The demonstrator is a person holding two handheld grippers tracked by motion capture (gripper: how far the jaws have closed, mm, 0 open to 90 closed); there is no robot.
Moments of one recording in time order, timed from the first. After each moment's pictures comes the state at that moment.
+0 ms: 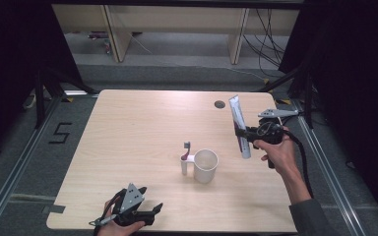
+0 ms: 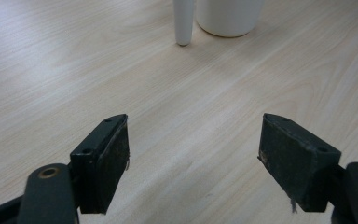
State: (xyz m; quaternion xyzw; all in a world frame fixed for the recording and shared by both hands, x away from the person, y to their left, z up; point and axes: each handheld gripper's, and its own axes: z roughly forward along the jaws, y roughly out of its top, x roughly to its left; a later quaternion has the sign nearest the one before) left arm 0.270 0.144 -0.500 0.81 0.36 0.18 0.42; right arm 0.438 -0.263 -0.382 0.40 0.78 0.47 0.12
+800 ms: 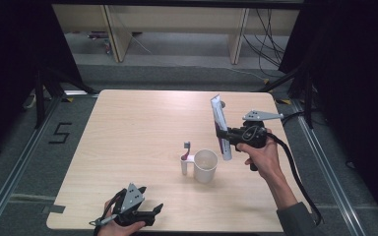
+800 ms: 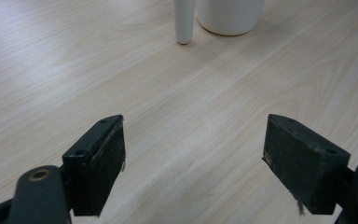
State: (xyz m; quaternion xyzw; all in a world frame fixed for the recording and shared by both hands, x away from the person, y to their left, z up) left arm 0.272 0.142 -0.501 0.80 0.37 0.18 0.43; right arm 0.424 -0.216 -0.377 0.35 0.77 0.53 0.10
